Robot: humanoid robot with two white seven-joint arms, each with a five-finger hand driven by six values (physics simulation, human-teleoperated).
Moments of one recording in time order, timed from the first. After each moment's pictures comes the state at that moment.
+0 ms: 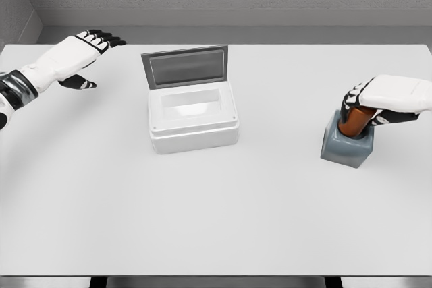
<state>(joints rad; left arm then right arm) -0.71 0.65 -0.61 -0.98 -0.67 -0.61 0.04 -0.59 -1.05 0.58 -1.52 0.20 -0.61 0.61</state>
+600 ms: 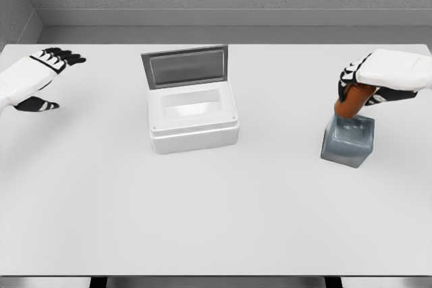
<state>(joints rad) -0.45 0.85 -0.42 -1.19 -0.58 -0.61 0.04 -0.69 -1.01 0.57 -1.52 0.21 -0.61 0.61</state>
